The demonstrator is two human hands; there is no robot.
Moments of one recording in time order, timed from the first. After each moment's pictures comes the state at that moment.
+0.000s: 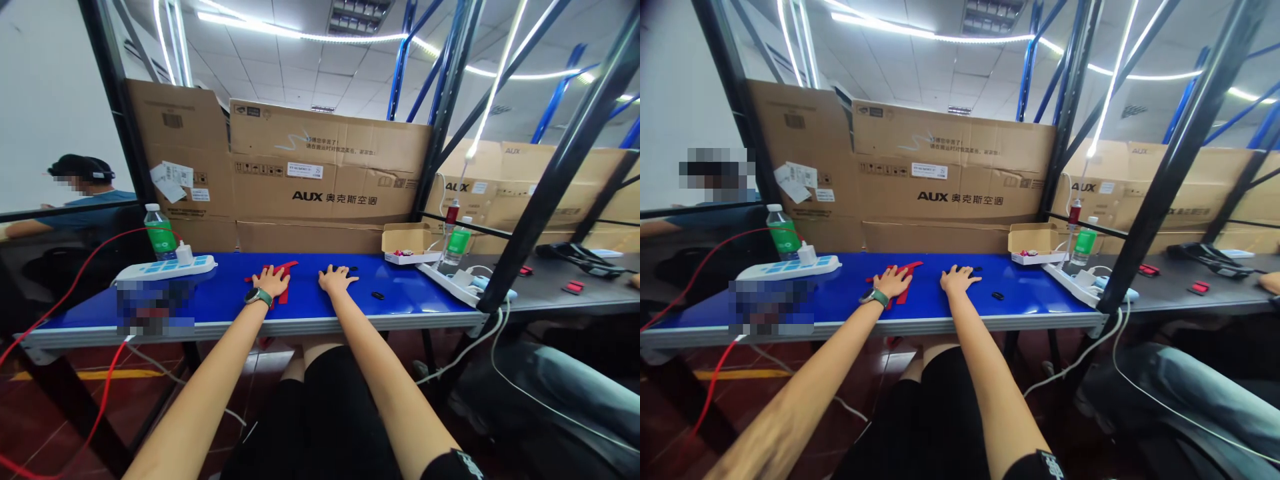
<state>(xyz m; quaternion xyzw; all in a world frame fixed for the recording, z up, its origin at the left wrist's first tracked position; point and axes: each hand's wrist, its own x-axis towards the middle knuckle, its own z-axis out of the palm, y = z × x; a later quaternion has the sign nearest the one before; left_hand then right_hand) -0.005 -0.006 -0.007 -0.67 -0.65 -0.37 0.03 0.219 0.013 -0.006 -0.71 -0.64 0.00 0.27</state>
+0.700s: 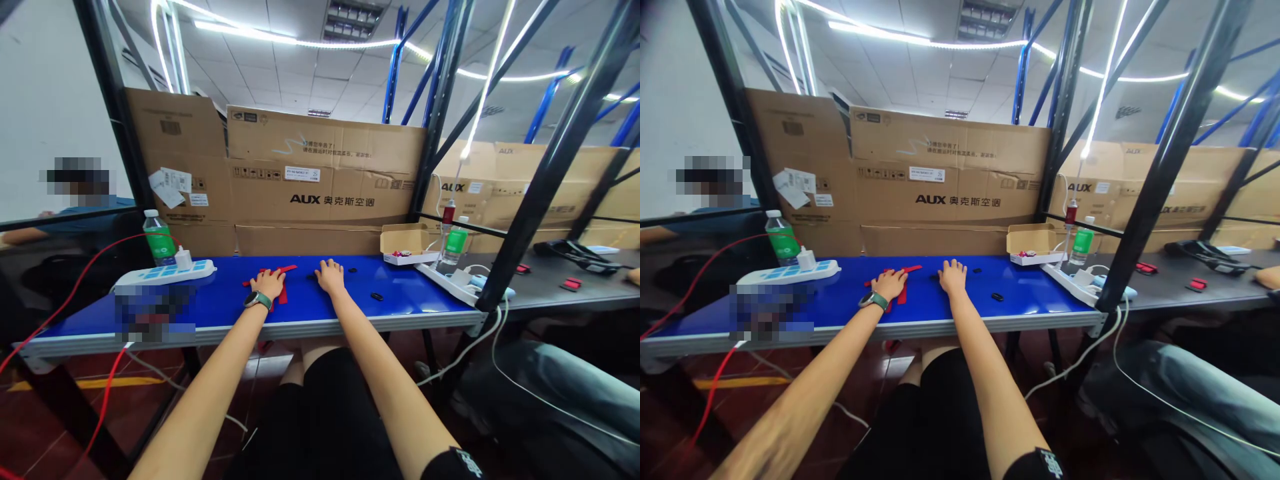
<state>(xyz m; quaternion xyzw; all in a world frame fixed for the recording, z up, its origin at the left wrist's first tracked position) 0.000 -0.018 0.003 -0.64 -0.74 -0.20 0.02 0.221 0.006 0.010 -0.64 -0.73 -0.06 0.26</state>
